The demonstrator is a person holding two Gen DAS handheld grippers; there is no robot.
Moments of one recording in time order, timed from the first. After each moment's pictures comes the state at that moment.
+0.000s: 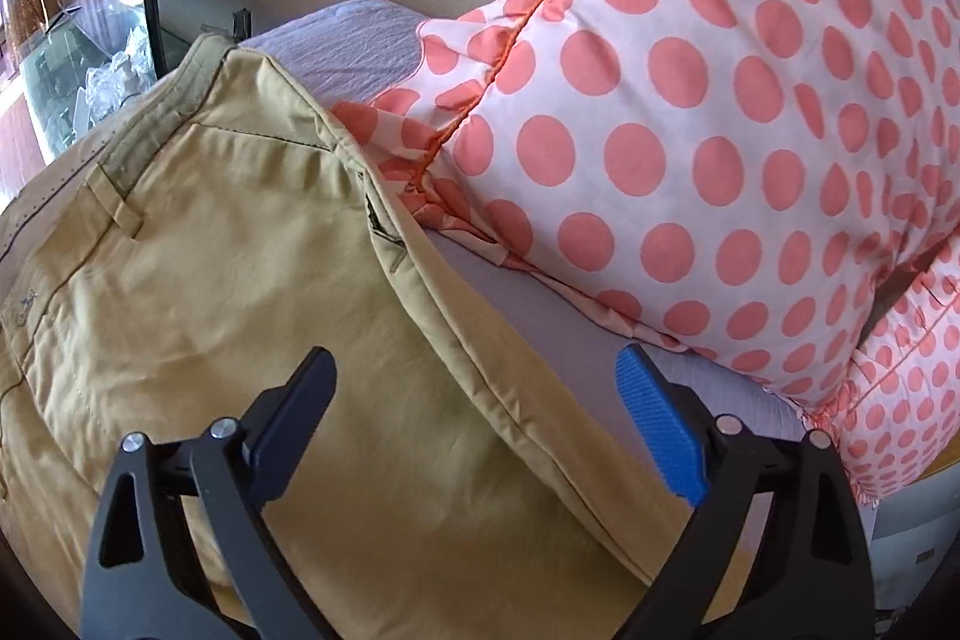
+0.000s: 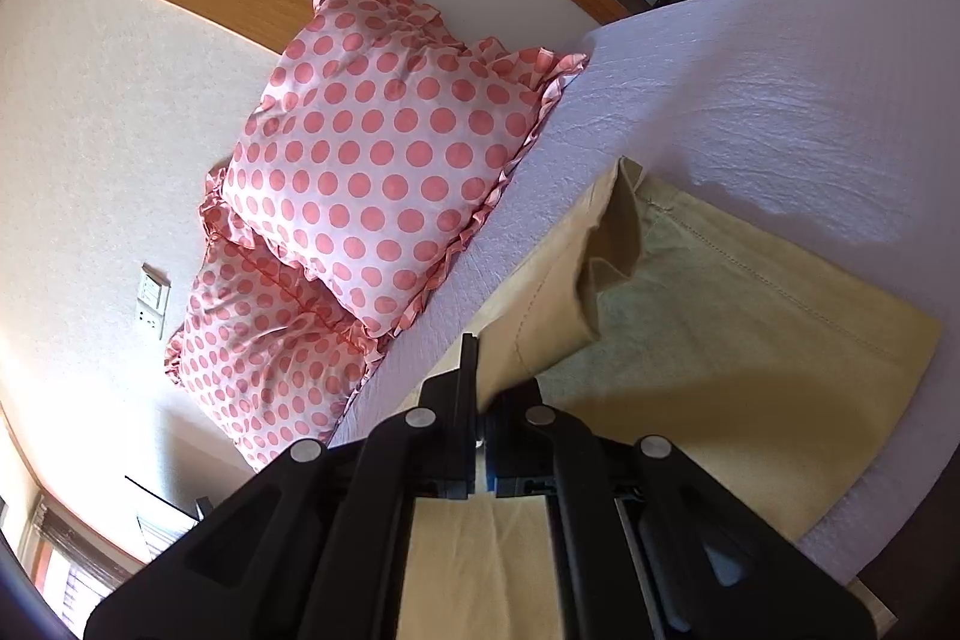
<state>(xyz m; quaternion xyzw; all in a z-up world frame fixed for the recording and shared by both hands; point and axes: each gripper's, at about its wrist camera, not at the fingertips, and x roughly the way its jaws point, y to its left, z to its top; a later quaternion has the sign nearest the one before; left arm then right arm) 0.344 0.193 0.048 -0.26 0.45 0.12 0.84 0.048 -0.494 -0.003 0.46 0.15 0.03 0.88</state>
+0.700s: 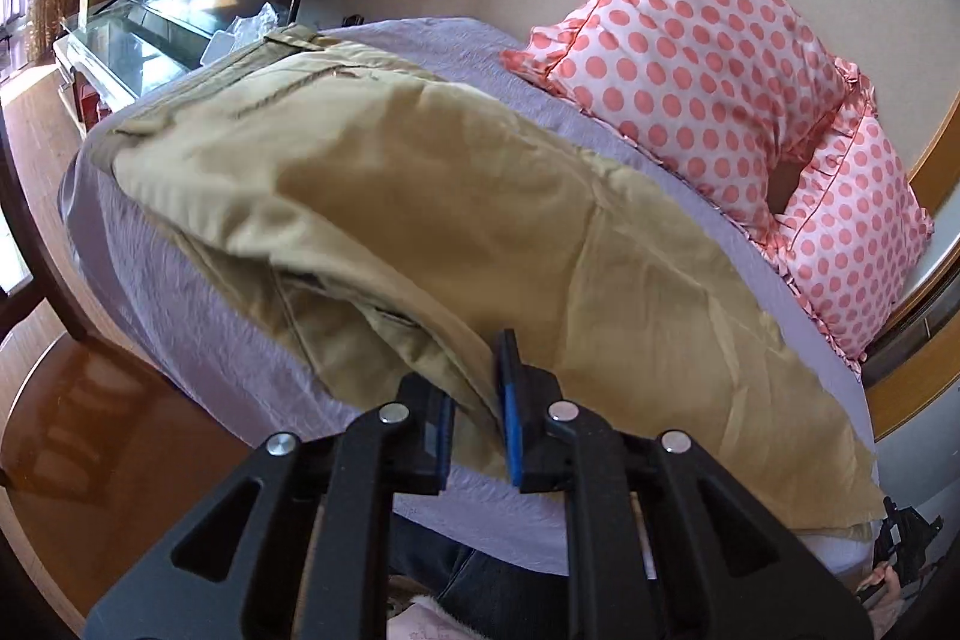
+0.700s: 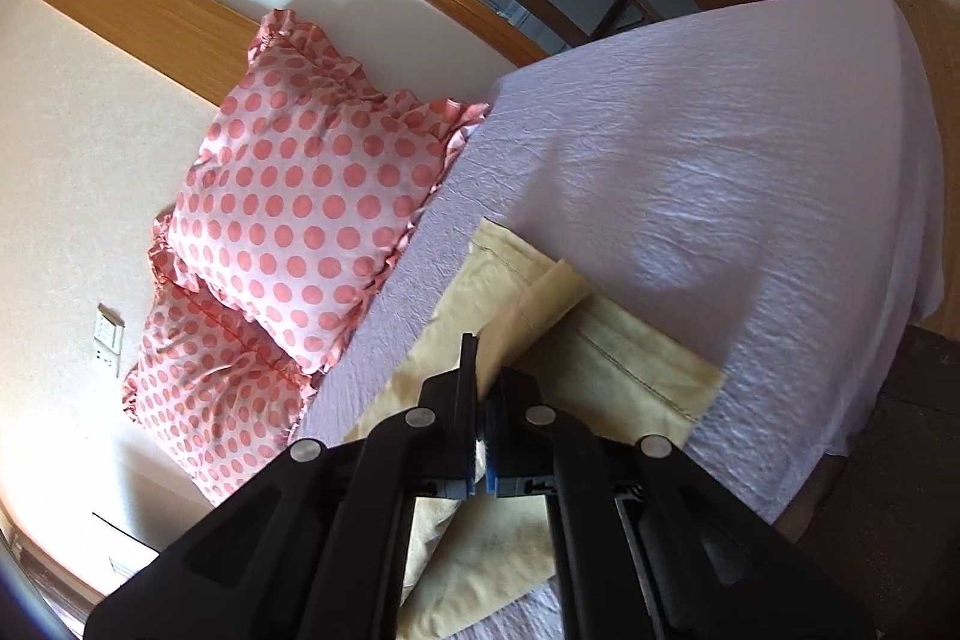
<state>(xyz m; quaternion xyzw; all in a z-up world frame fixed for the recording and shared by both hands) -0.016 0.200 0.017 -0.26 0.35 0.09 0.89 0.010 -0.538 -0.029 0.46 0.15 -0.06 0.87</state>
